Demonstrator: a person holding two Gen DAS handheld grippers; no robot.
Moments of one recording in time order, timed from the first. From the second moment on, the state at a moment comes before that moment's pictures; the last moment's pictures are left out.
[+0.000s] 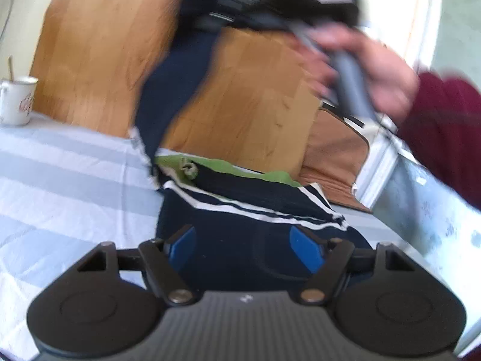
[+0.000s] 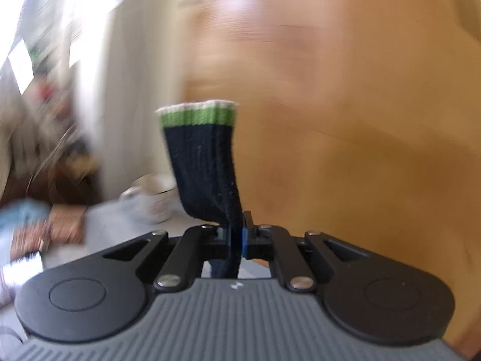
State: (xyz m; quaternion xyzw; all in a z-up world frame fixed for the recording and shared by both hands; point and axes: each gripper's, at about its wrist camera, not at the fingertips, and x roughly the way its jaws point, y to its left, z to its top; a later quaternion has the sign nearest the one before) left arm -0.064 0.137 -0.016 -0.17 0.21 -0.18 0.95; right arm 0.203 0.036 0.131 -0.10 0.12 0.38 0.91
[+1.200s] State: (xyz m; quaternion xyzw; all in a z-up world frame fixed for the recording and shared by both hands) left arm 0.155 0.110 -0.026 -0.11 0.30 -0.06 0.95; right arm 0.186 -0.229 -0.038 0.26 0.11 0.13 0.95
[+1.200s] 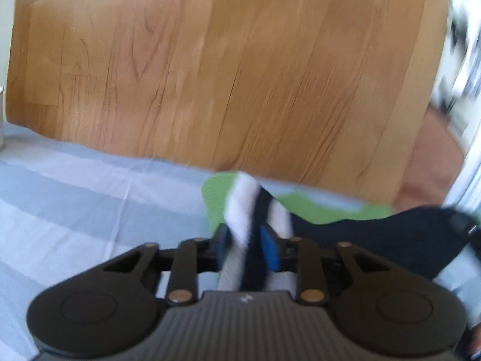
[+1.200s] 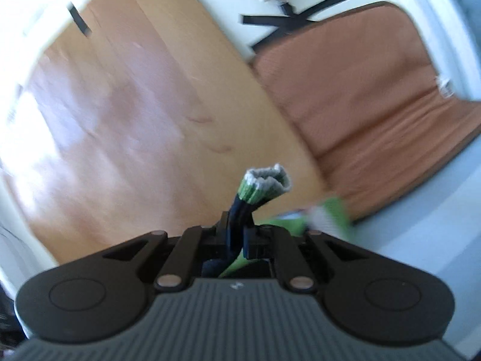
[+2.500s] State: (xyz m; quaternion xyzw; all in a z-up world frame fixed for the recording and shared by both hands) left arm 0.121 0.113 0.000 -0.13 0.25 -0.18 0.94; right arm 0.206 -0.222 -0.043 0.25 0.25 0.22 0.91
